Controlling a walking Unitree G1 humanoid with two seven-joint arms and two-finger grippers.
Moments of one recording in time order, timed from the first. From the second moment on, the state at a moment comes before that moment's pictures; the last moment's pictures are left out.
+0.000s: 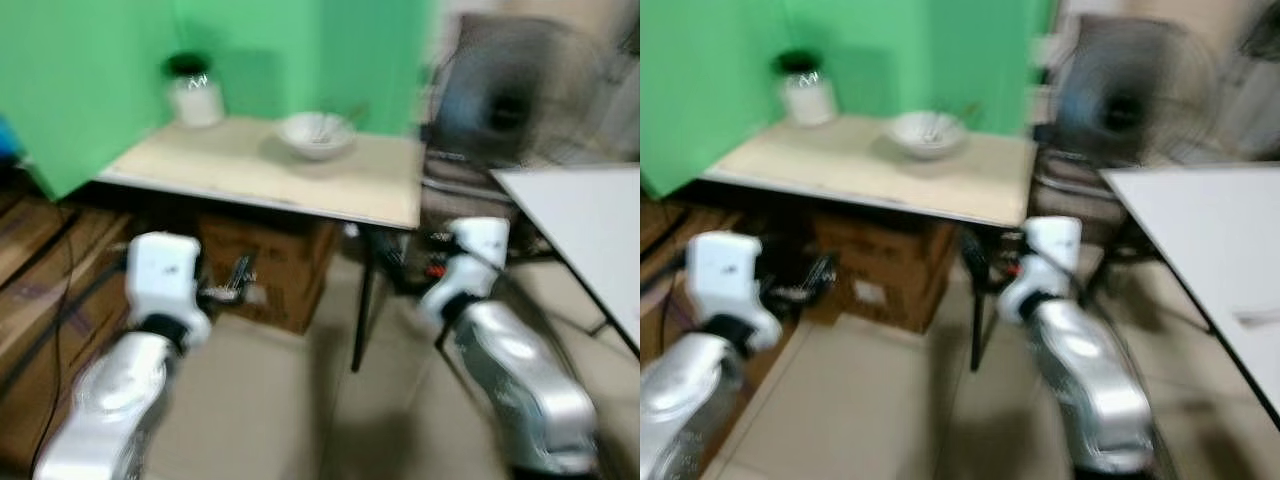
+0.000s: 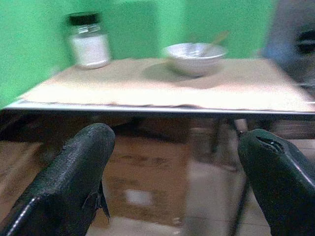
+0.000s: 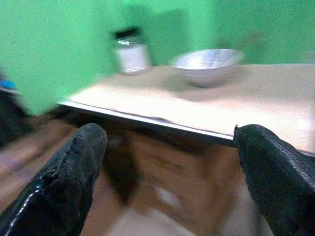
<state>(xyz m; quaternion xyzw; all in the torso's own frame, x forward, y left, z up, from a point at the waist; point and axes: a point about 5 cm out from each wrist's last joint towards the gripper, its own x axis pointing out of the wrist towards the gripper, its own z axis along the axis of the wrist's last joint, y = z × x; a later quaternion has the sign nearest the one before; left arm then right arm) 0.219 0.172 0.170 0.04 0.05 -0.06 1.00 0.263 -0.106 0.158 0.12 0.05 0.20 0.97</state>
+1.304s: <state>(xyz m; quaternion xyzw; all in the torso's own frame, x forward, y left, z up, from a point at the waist) 0.221 0.167 0.171 0.04 0.05 -0.08 1.00 0.264 -0.117 0.153 0.13 0.06 0.17 0.98</state>
